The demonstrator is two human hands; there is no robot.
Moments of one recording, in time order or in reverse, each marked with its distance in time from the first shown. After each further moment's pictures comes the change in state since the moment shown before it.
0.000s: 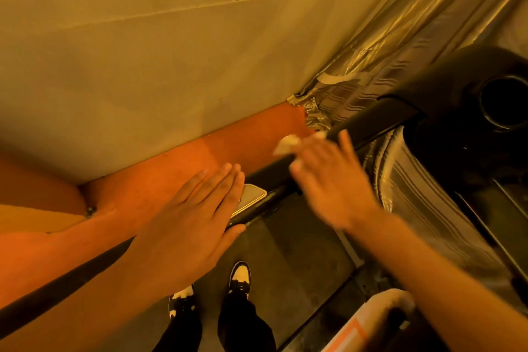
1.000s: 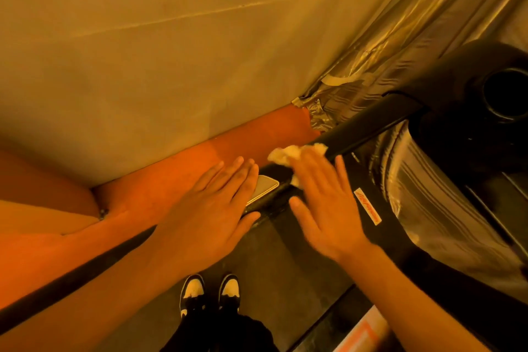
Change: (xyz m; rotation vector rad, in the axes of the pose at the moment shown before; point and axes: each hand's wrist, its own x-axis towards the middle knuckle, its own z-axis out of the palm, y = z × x) left_hand 0.002 0.002 -0.007 -0.029 0.052 -0.002; right_hand -0.040 -0.033 0.053 0.201 0.254 -0.002
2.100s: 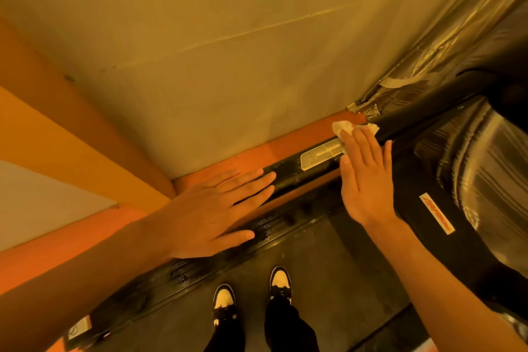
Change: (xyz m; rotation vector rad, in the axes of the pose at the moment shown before) left_hand -0.167 -0.069 -0.054 0.001 -0.246 0.237; right_hand -0.019 -0.083 0.043 0.109 0.197 0.124
